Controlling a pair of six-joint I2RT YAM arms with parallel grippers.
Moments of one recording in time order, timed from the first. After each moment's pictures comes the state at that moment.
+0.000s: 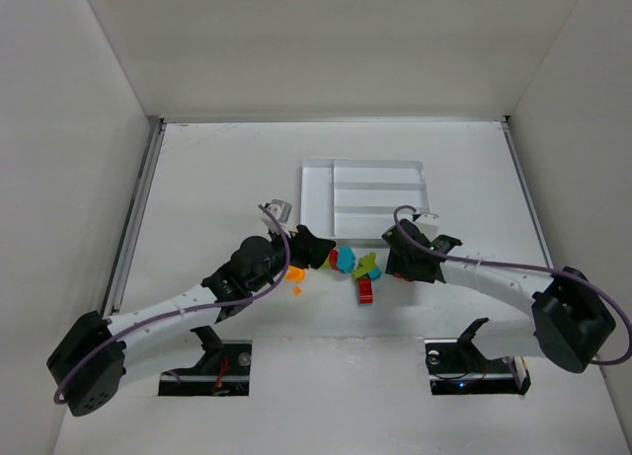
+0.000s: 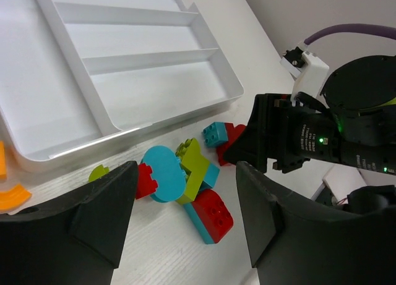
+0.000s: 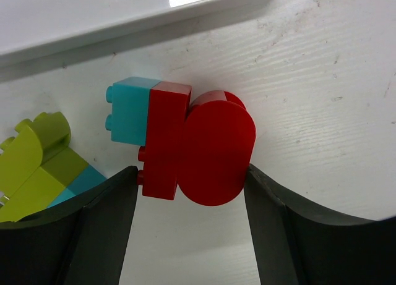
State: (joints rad) left arm -0.86 0.96 0.38 0.42 -0.10 -0.62; right arm 0.72 1.28 0.68 -0.60 0.43 0.88
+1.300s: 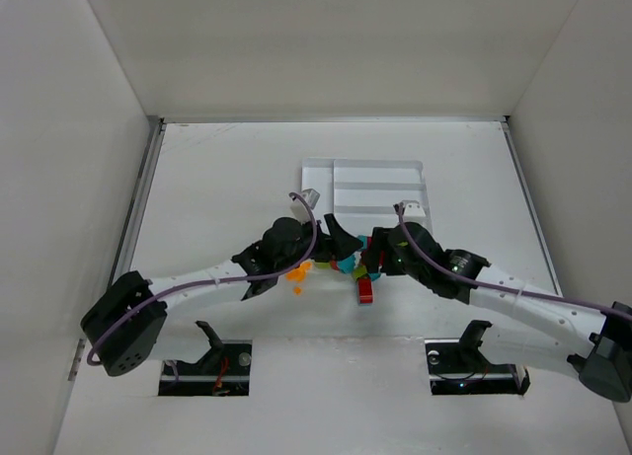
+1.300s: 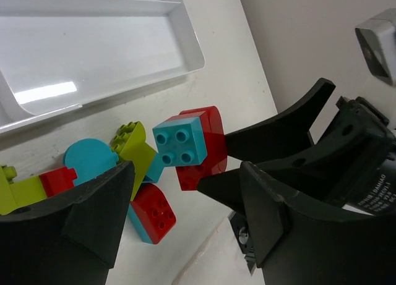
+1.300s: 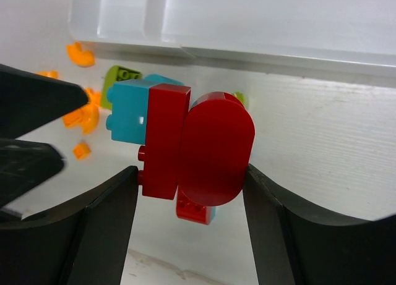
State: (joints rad) left arm -0.87 1.26 0.57 0.41 0.07 -0.87; right arm 0.90 1.02 0.71 -0.44 0.34 0.74
